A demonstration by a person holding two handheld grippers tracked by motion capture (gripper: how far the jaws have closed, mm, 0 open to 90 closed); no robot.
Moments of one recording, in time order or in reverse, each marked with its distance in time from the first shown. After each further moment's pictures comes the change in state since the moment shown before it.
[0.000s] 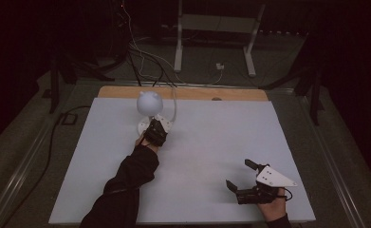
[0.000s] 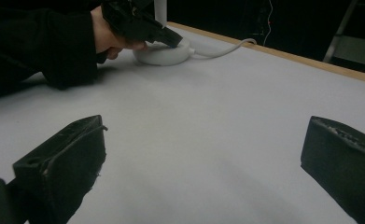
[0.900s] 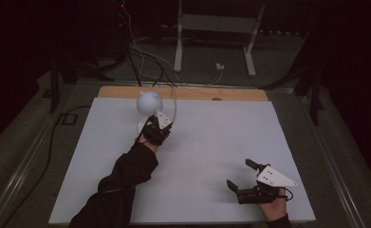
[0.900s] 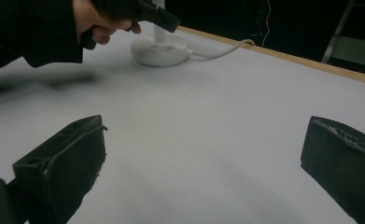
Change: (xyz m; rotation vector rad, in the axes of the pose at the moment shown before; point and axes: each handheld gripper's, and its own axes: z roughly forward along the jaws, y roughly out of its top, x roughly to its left) left arm 0.007 0.025 -0.036 -0.049 -0.196 -0.017; right arm -0.001 0.000 -0.001 -0.005 -0.005 0.006
